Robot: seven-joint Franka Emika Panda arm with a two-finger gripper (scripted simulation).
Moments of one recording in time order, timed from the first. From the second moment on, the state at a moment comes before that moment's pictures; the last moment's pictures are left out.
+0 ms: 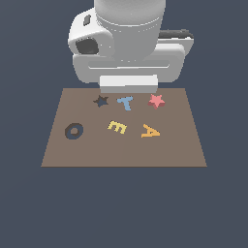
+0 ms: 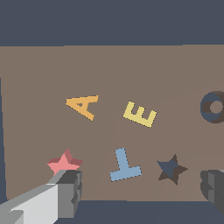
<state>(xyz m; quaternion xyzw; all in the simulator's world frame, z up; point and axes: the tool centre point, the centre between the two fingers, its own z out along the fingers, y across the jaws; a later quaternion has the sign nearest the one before) -0.012 0.009 0.169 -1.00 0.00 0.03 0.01</state>
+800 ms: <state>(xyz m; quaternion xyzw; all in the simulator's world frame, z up) -0.010 0.023 0.156 -1.00 -0.08 0.02 0.01</state>
